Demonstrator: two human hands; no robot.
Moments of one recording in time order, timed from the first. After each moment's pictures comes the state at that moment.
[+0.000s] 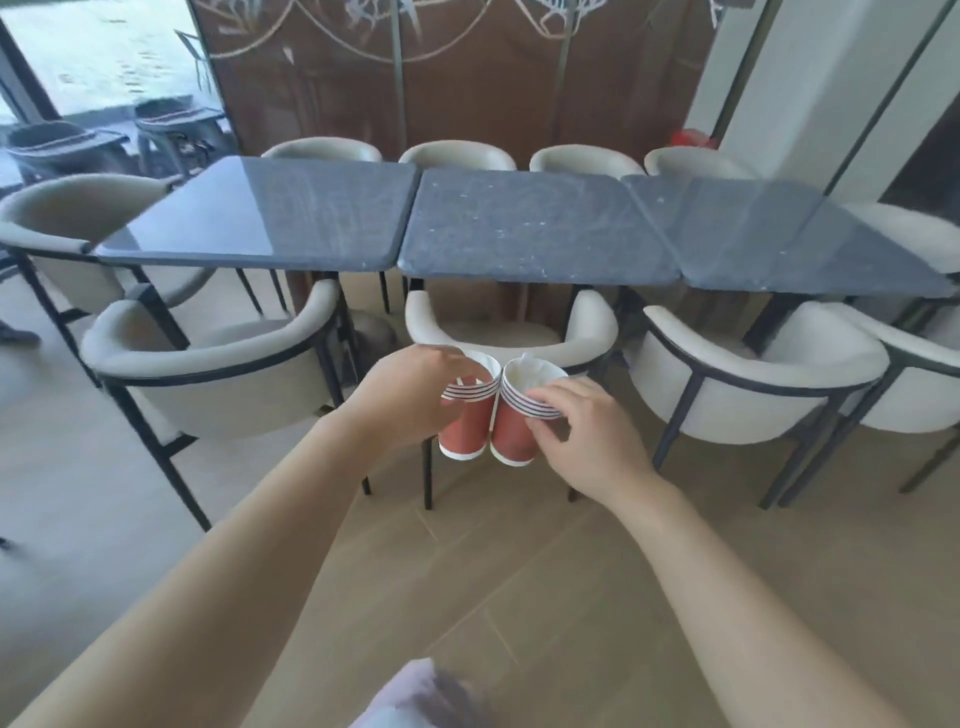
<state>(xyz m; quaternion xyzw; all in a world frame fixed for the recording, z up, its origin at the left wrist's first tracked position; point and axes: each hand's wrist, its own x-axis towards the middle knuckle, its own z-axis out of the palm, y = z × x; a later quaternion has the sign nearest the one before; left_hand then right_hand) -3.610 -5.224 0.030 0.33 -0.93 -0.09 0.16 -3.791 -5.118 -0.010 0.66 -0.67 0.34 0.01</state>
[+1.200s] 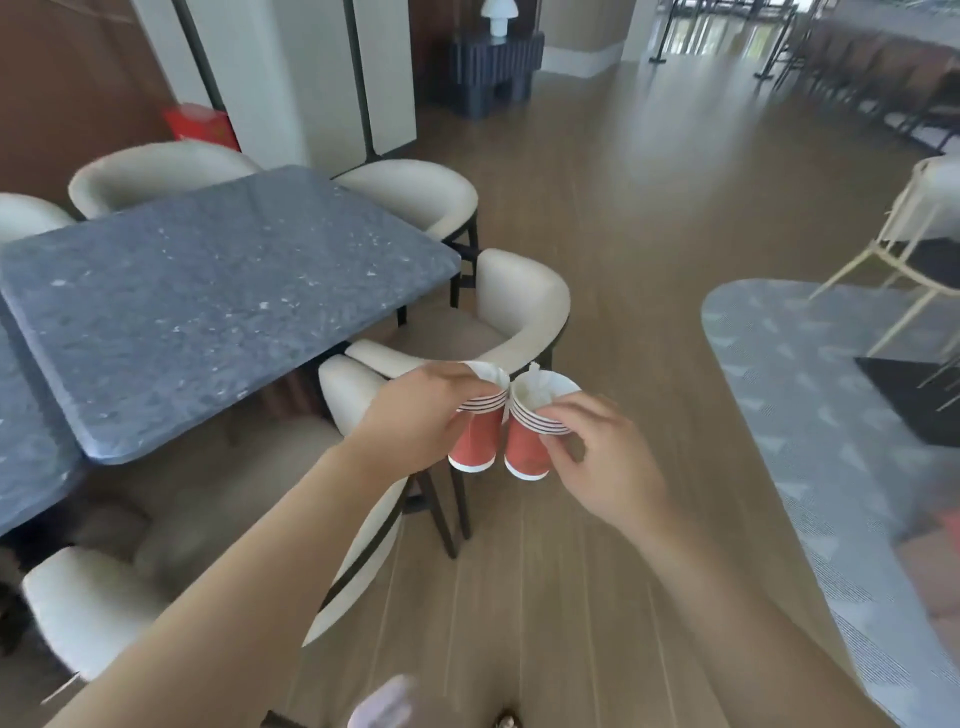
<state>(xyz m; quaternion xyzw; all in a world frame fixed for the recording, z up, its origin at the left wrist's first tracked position) -4.653 -5.174 -0.018 -0.15 -0.95 -0.18 0.18 -4.691 -4.962 -0.040 0.32 -0.89 0.31 0.11</state>
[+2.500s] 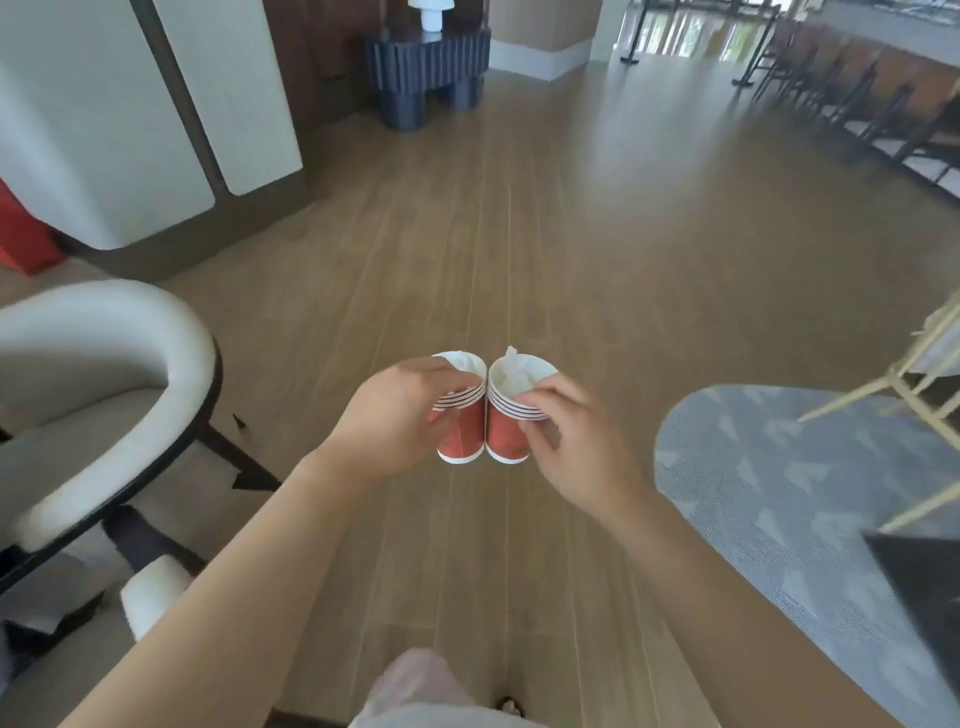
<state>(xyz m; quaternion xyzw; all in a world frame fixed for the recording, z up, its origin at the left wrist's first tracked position) -5.687 -5.034 -0.036 -0.11 -0.94 -0.25 0.19 -5.729 -4.833 -0.042 0.32 -0.89 0.30 0.12</state>
